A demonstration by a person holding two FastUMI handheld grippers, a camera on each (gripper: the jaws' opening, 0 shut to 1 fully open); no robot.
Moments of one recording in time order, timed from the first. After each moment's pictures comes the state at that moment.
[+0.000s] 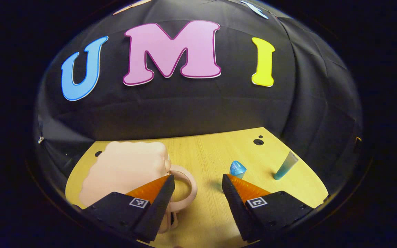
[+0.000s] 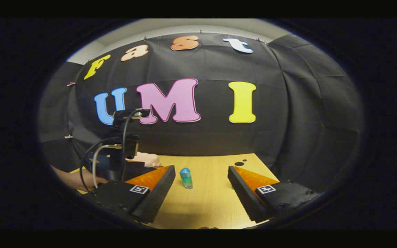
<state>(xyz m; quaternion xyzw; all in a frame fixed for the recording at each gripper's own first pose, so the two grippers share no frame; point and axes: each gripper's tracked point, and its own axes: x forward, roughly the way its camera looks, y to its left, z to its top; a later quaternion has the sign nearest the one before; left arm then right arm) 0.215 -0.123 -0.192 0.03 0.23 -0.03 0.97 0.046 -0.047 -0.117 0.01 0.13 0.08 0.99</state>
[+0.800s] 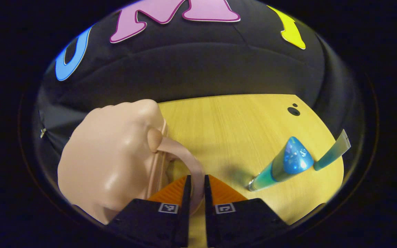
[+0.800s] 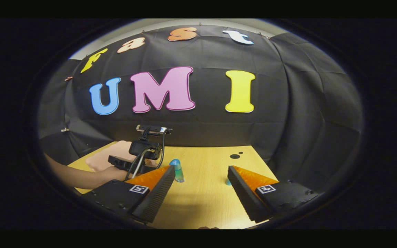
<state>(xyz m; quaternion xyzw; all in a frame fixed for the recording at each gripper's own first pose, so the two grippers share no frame) 0.275 -0.102 -0.301 0.03 0.36 0.06 0.93 0.061 -0.066 -0.146 0.00 0.18 0.08 0.98</state>
